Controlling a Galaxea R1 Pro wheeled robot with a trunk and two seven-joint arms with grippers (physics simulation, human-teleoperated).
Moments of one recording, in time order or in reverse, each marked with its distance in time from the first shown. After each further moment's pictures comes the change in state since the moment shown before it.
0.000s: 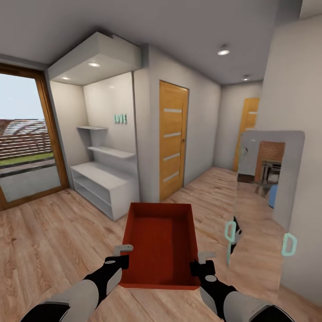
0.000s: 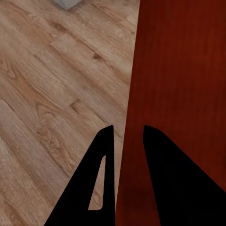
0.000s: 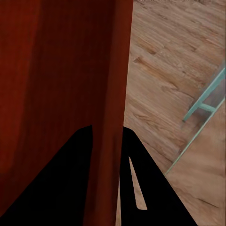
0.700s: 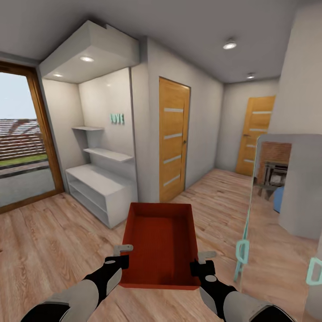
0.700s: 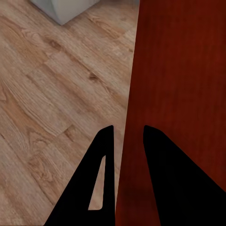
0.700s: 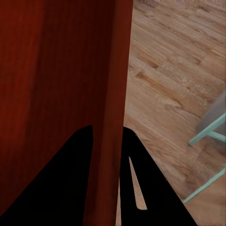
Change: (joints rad) left arm 0.000 0.000 0.000 0.000 -0.001 0.000 0.000; right arm 0.000 0.000 0.002 0.001 -0.002 -0.001 0.000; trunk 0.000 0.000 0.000
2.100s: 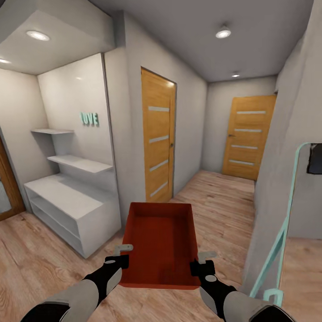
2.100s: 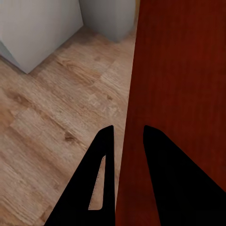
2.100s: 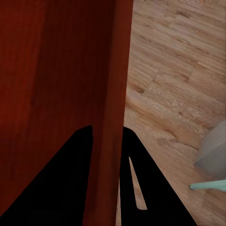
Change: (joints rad) left arm 0.000 0.000 -0.004 -0.003 0.004 0.000 0.001; right arm 0.000 0.000 -0.004 -0.001 0.003 -0.001 0.000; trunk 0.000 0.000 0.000
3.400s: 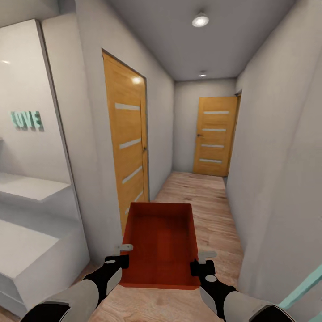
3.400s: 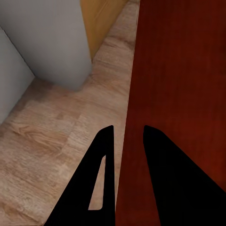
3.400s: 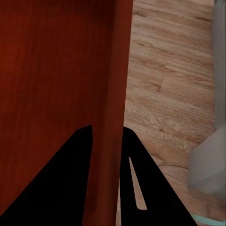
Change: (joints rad) left arm 0.000 0.000 -0.001 0.000 0.000 0.000 0.001; right arm 0.000 0.000 0.007 0.001 -0.010 -0.003 0.002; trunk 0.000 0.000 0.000
